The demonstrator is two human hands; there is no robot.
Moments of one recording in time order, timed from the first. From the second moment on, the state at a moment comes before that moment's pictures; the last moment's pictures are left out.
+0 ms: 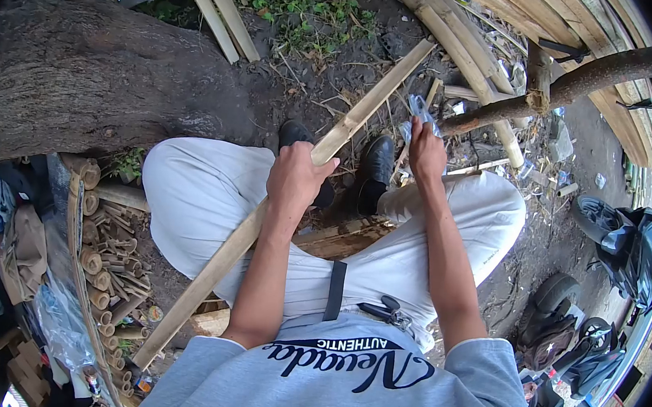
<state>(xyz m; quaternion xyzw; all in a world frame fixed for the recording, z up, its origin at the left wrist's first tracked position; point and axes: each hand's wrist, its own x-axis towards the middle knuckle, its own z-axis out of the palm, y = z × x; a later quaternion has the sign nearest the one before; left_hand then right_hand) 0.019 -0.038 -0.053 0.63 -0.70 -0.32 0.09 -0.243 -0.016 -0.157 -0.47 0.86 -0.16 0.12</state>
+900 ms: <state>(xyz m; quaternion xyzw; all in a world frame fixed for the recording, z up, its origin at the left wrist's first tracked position) 0.042 -0.021 -0.008 0.62 -0.70 -0.35 0.02 -0.207 0.011 -0.090 -0.64 0.72 -0.23 0.10</state>
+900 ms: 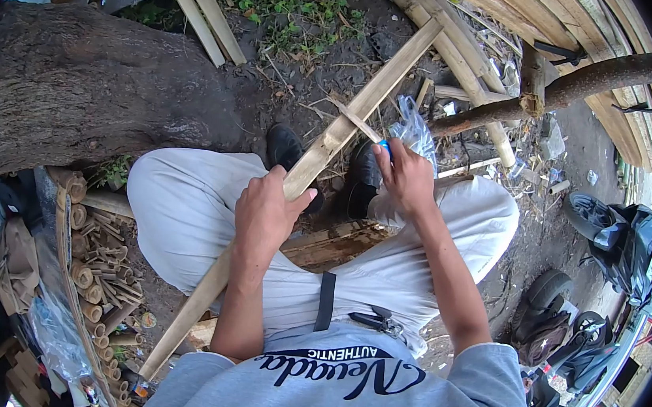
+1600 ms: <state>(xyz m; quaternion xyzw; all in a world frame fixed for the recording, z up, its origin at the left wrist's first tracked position) 0.016 -0.008 0.002 0.57 -0.74 -0.34 0.06 -0.147 0.013 -0.089 -0.06 0.53 -0.53 0.66</state>
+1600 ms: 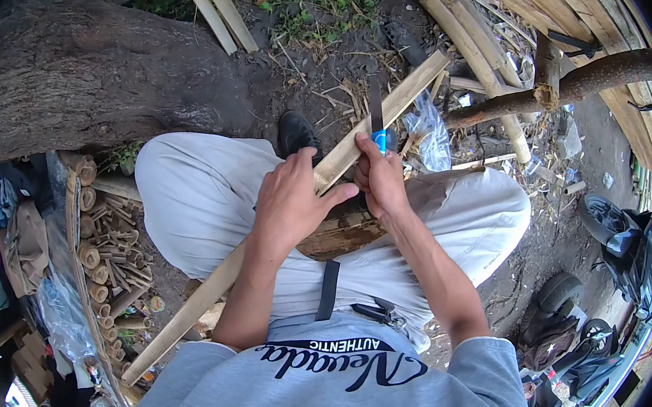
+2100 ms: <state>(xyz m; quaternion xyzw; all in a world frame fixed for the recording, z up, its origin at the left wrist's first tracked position) 0.030 -0.062 0.013 0.59 -0.73 -0.34 0.11 -0.178 0.006 -0.083 -0.13 0.56 -0.50 0.65</state>
